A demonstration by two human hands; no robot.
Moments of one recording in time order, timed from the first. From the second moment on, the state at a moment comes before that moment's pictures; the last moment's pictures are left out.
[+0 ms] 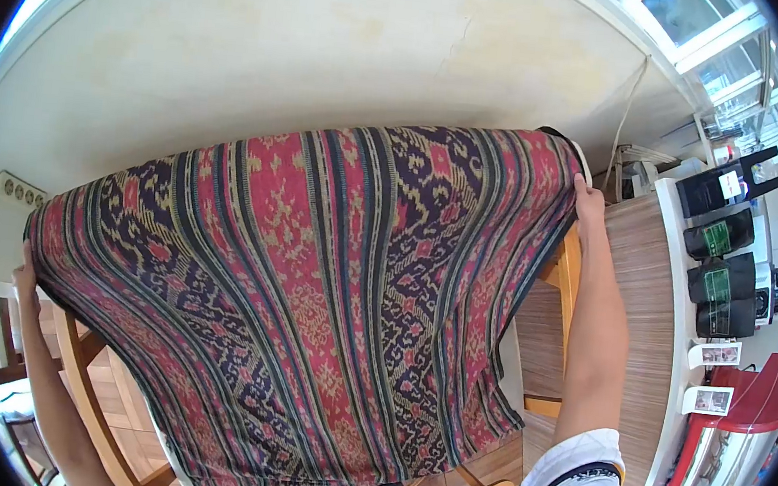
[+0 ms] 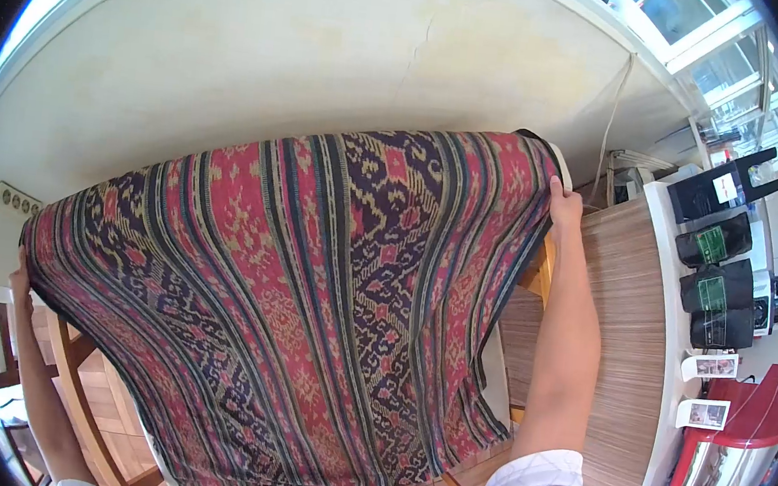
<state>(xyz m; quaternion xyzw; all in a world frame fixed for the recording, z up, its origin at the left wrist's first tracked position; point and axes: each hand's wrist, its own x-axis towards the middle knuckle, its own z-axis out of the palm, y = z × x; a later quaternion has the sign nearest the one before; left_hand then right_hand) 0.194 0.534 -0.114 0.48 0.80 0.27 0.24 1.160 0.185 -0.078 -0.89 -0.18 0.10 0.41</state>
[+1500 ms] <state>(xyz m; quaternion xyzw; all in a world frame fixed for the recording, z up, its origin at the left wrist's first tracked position) 0.147 0.665 -0.228 0.55 0.84 0.05 -0.03 1.213 0.265 -0.087 -0.86 -0.07 0.23 0.44</state>
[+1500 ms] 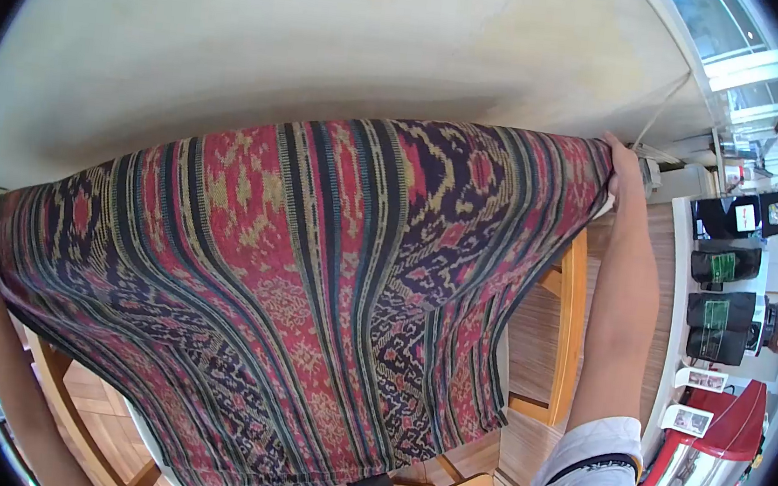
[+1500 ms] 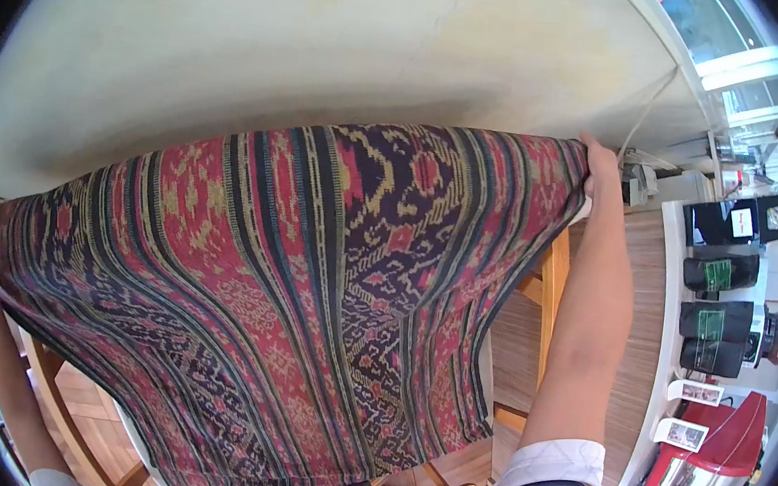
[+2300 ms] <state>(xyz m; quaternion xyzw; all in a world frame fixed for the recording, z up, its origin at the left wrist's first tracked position) 0.095 0.618 -0.228 0.58 0.79 0.13 0.15 1.162 0.212 -0.064 -0.87 -0.15 0.30 0.36</state>
